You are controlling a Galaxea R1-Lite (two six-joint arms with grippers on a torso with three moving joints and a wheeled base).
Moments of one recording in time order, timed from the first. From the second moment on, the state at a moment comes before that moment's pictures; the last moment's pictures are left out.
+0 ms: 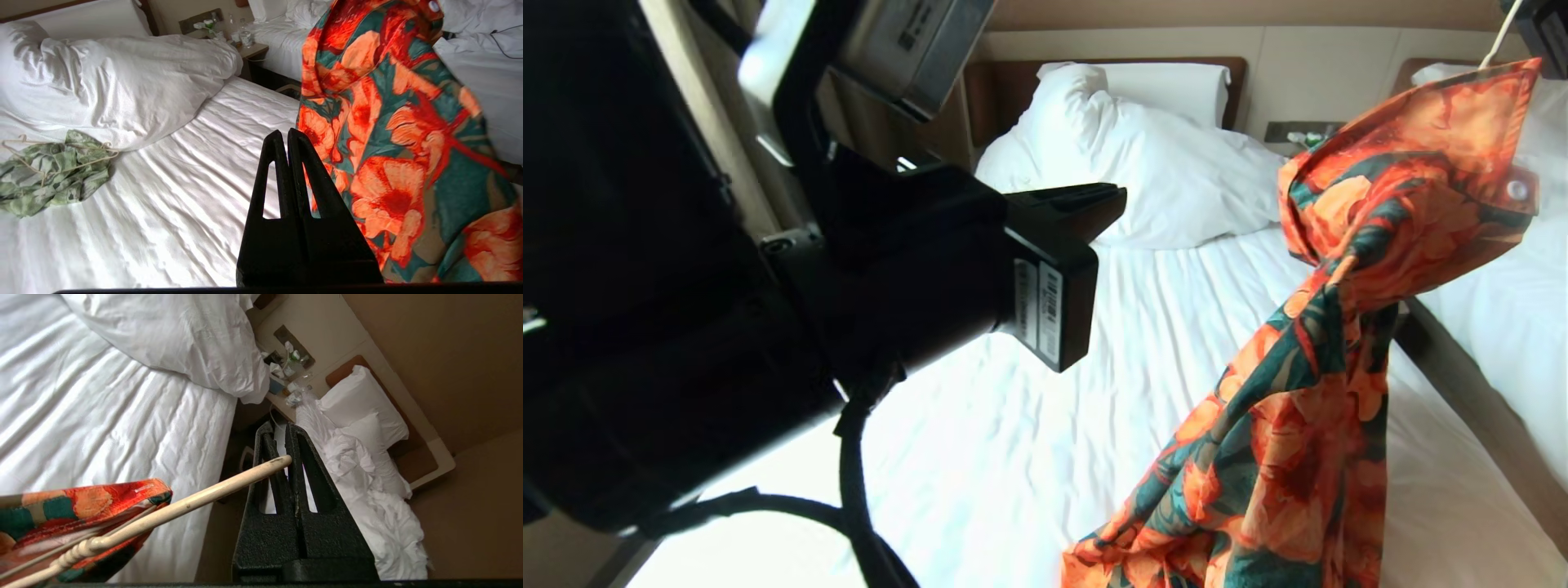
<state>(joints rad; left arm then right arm) -1.05 1.44 -1.02 -0.51 0.24 0.26 0.22 1.60 -1.98 0.33 -0.32 -0.77</state>
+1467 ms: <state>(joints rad) -0.97 1.39 -0.95 -0.51 0.22 0.21 0.22 1.70 -1.97 0.08 -0.37 -0.51</state>
